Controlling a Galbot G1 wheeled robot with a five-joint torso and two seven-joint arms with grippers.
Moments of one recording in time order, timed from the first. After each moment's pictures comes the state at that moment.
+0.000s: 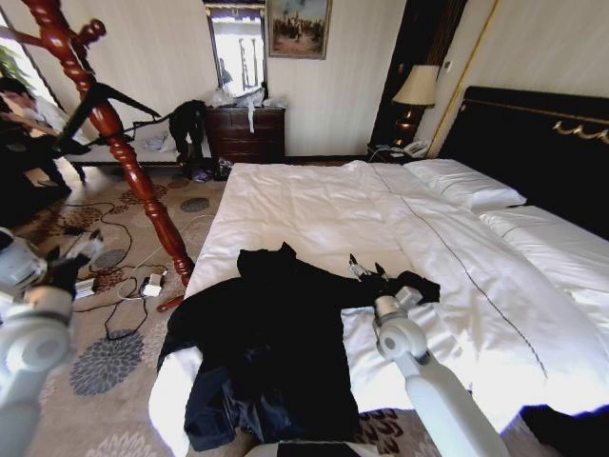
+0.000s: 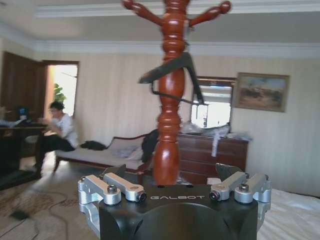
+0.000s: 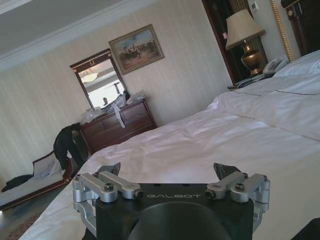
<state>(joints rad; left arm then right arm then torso) 1.33 -0.61 -0.97 -2.02 -1.11 0.20 -0.40 -1.12 1.15 0.31 1.93 0.81 -0.07 0.36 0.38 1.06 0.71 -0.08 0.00</state>
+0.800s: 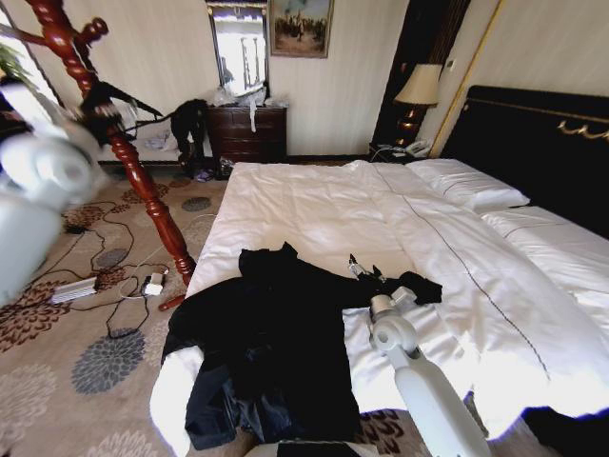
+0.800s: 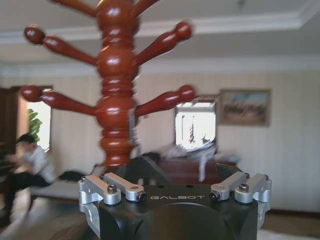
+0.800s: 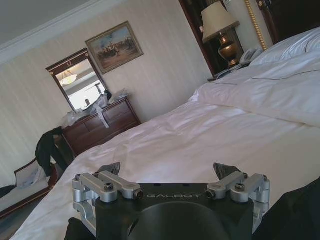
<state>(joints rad) -0.34 -0.54 0.26 -1.35 -1.26 0.45 -0.41 -1.12 1.20 0.35 1.87 0.83 -0.06 0.37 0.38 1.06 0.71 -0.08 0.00</state>
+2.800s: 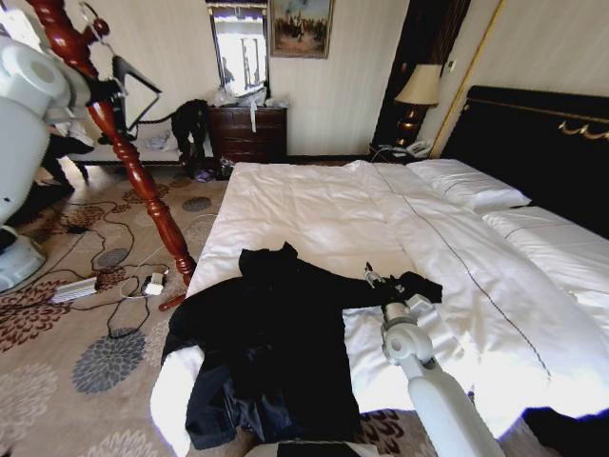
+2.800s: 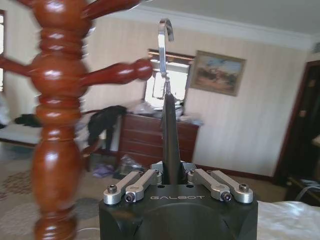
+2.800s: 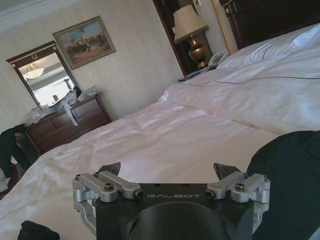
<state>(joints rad) -0.53 -0.69 0.34 -1.22 -1.51 0.66 -0.42 -1.19 1.19 0.42 1.90 0.83 -0.08 0.45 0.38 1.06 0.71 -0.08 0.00</state>
